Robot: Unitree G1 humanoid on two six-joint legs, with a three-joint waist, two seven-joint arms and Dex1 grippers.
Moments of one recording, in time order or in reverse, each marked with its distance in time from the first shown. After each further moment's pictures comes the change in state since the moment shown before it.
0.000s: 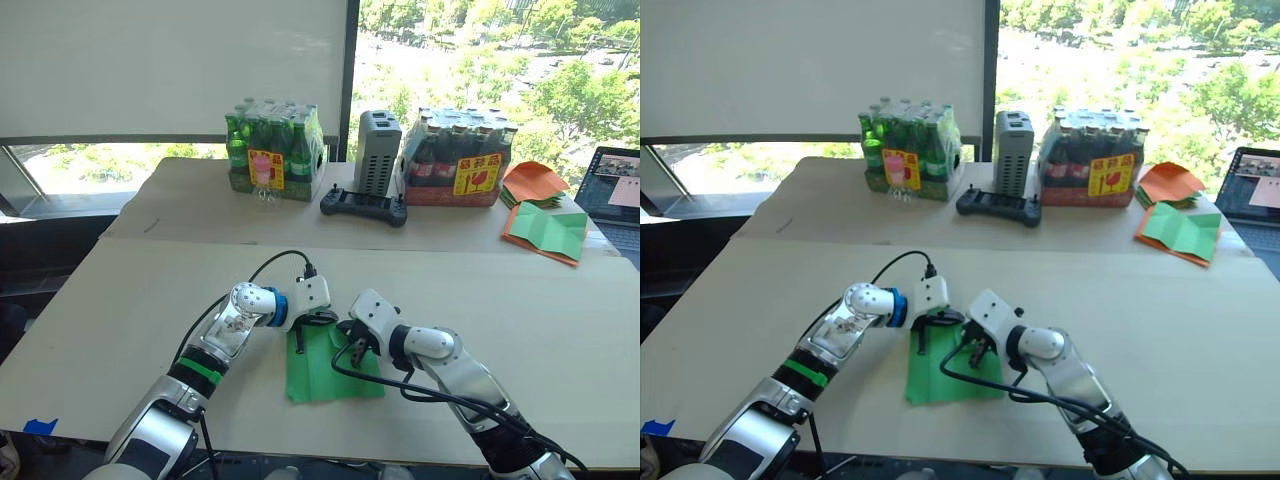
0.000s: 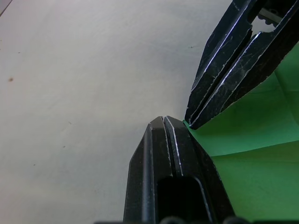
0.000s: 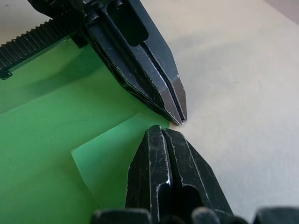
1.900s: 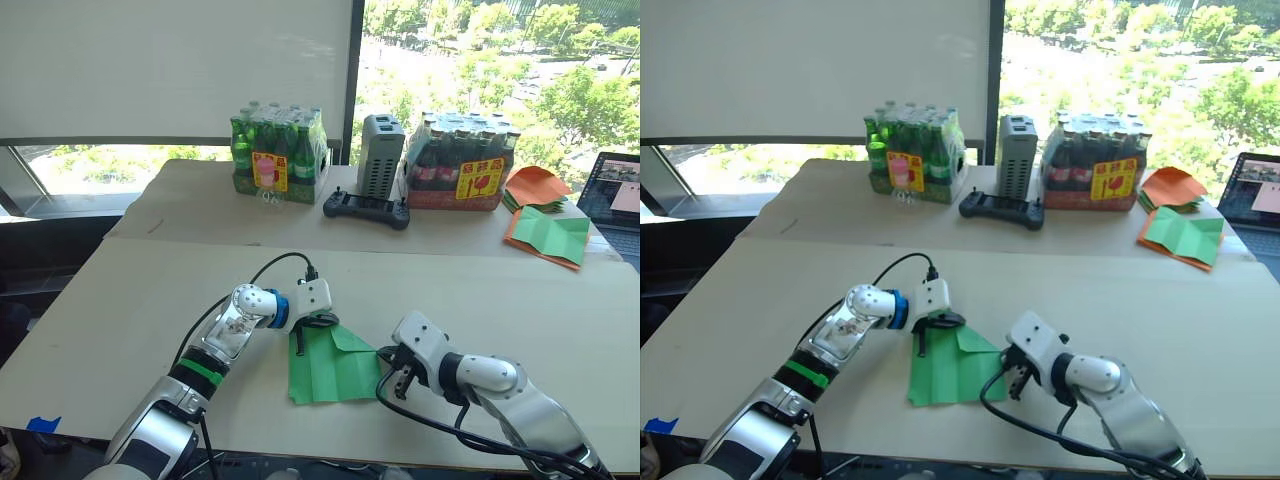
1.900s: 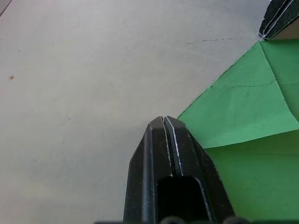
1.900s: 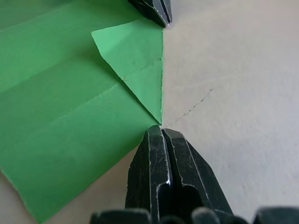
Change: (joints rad) left arm 0.002 -0.001 -0.002 0.008 0.004 -0.011 -0.006; right arm 0.234 -0.211 -0.140 -0.316 0.141 0.187 0.008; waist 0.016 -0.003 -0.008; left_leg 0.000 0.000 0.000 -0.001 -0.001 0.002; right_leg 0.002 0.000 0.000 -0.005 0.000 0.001
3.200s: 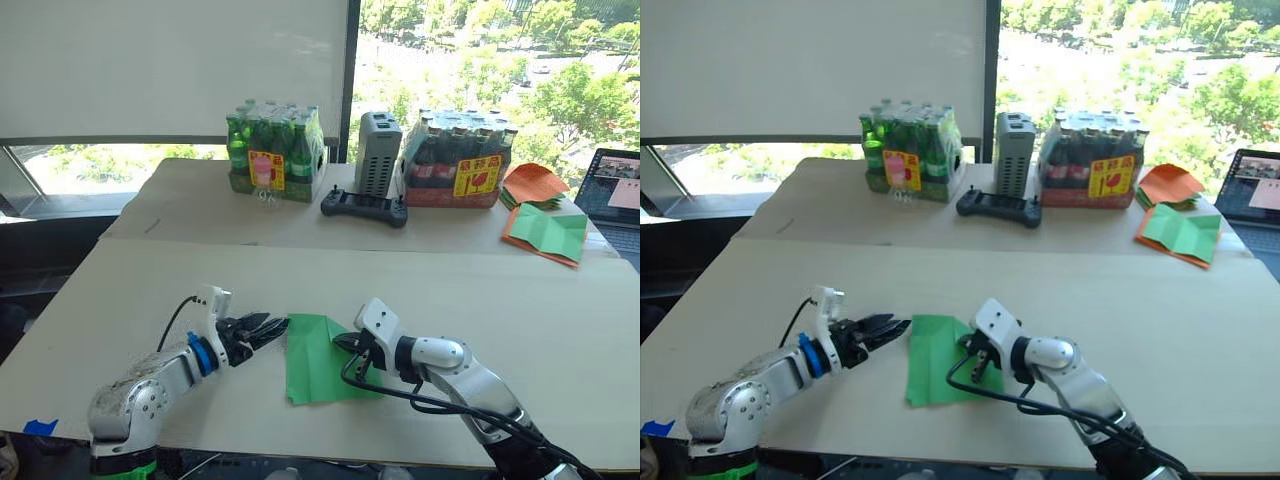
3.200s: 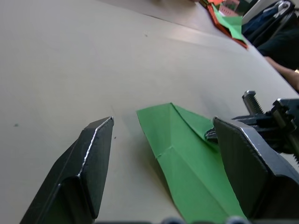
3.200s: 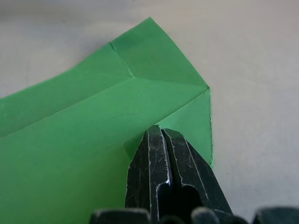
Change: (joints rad) left arm 0.507 -0.081 0.671 -0.678 -0.696 0.847 0.416; right arm -0.181 0.160 0.140 0.284 0.010 -0.229 0.037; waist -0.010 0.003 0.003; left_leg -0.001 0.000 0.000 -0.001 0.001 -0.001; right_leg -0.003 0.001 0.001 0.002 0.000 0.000
